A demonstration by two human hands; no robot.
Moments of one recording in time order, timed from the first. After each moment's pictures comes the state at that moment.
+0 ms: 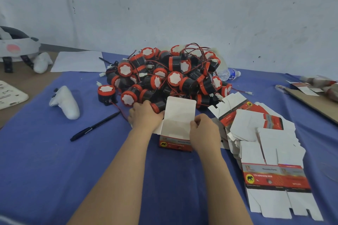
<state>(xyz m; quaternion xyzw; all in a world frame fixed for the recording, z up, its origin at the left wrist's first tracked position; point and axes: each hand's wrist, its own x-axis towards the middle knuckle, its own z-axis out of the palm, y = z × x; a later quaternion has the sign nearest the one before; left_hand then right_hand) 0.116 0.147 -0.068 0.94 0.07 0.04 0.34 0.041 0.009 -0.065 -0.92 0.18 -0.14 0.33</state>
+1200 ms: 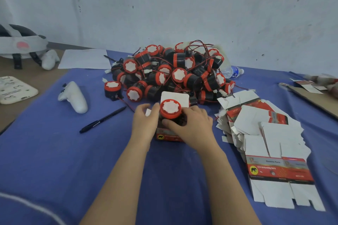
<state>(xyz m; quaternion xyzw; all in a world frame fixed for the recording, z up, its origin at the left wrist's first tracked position) 0.060 0.158 -0.074 0.70 0.10 0.05 0.70 0.039 0.028 -0.068 -0.96 0.00 -0.17 0.24</state>
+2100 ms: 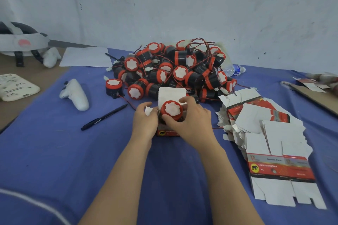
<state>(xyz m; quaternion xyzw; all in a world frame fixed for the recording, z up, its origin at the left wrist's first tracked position) 0.065 0.158 -0.078 0.70 0.10 0.06 0.71 0.037 0.035 -0.063 -0.93 -0.02 -0.22 0.30</state>
